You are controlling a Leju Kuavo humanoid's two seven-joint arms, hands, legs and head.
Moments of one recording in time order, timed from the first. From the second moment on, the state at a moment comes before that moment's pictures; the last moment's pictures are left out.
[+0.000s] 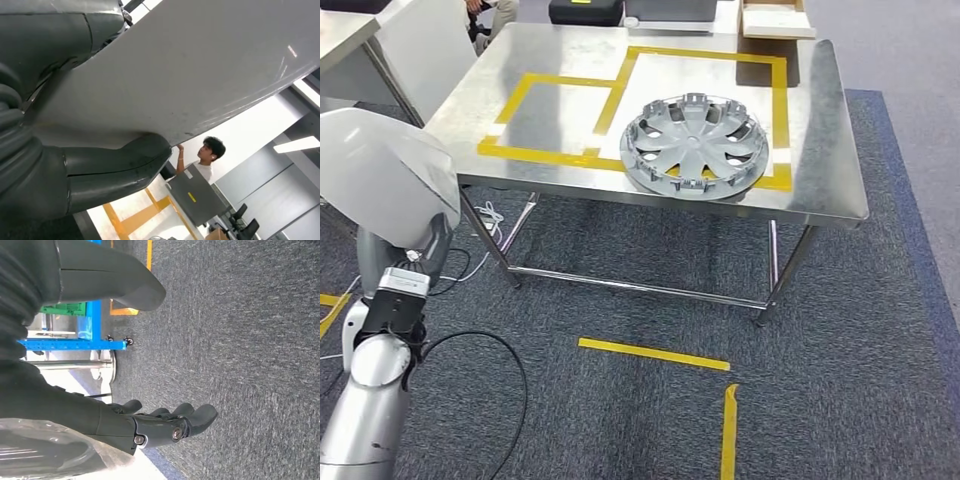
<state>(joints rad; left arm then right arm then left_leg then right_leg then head) -0.25 0.07 -0.07 -1.58 -0.22 0.24 -0.48 0.00 -0.03 -1.20 -0.25 1.39 -0.04 0.27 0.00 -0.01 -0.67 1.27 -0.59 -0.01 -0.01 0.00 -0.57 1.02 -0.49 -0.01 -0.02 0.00</state>
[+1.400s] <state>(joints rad) -0.27 0.08 -0.09 -1.54 -0.23 0.20 -0.45 -0.01 0.01 -1.22 -0.25 1.39 -0.03 0.25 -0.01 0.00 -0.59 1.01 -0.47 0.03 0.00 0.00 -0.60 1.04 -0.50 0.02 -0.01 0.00</state>
